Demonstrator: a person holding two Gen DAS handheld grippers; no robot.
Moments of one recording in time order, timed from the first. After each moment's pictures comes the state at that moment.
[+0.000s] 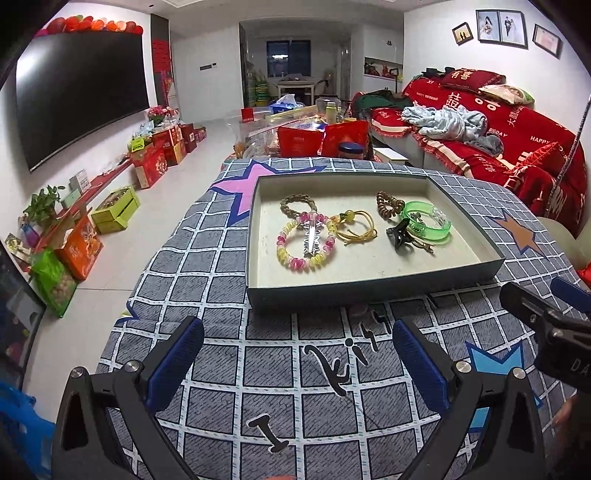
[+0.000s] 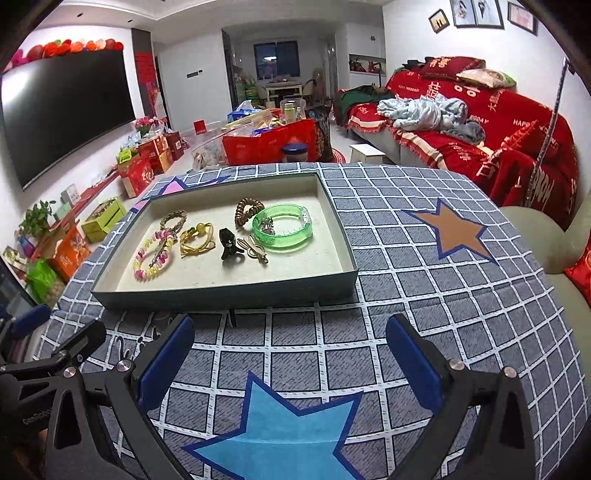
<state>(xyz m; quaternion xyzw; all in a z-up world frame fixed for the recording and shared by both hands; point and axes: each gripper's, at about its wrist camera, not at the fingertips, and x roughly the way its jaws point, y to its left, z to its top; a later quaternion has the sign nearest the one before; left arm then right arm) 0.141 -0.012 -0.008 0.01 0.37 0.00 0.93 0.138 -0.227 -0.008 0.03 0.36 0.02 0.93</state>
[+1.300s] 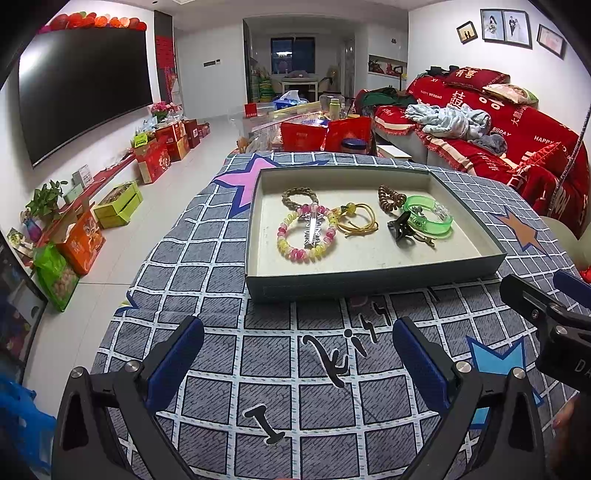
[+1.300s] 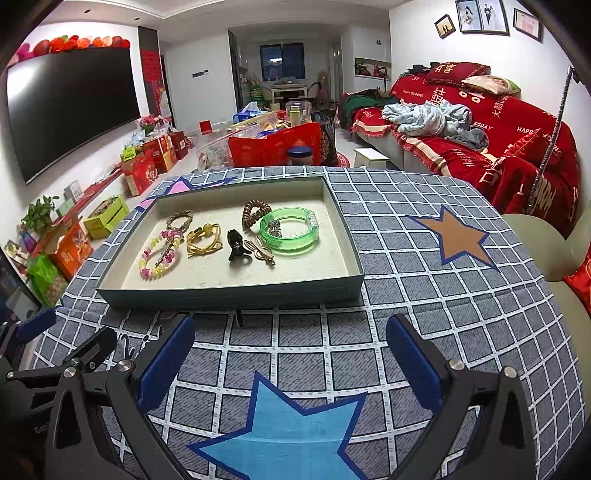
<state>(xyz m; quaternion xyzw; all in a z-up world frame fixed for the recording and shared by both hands) 0.138 -0.013 -0.014 0.00 0.38 0.01 0.93 0.138 -0.222 -0.004 0.02 0.36 0.02 0.93</state>
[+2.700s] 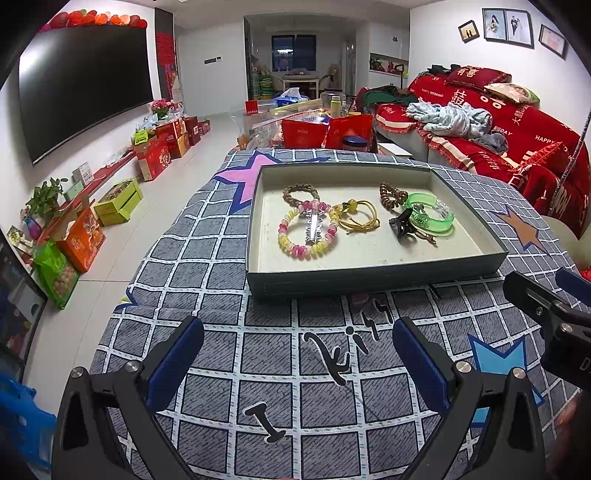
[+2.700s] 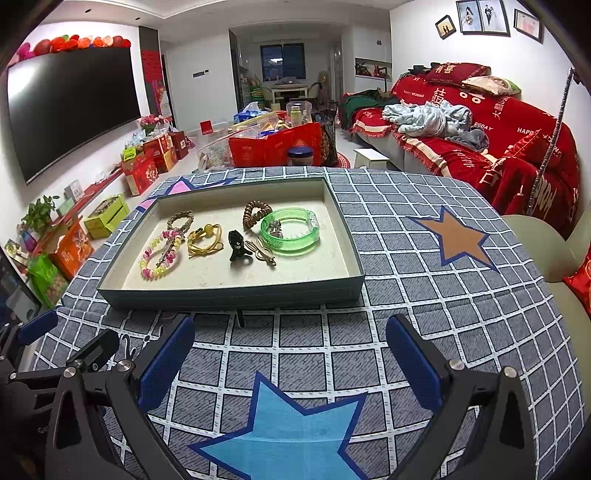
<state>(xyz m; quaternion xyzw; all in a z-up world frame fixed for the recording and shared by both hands) 0.136 -0.012 -0.016 0.00 0.38 0.01 0.93 0.138 -0.219 -0.002 0.02 0.36 0.02 0.93</state>
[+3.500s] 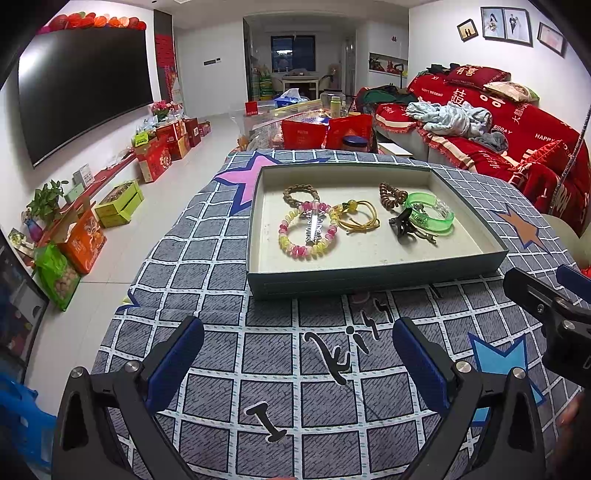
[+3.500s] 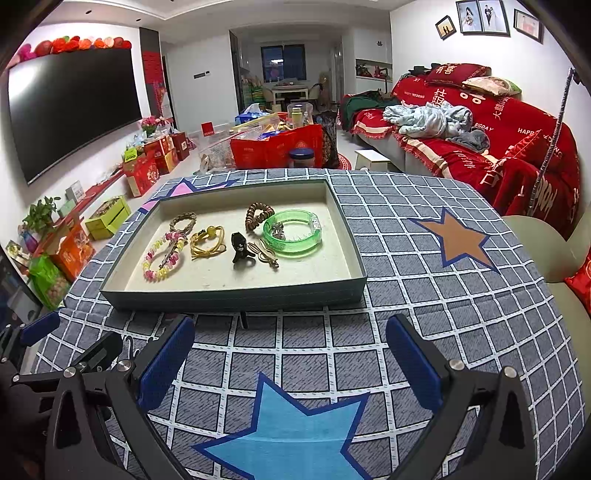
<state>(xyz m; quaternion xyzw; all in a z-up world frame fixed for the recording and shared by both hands) 0.135 -0.012 -0.017 0.00 0.38 0.01 0.93 0.138 -0.218 -0.001 0.02 0.36 0.02 0.93</state>
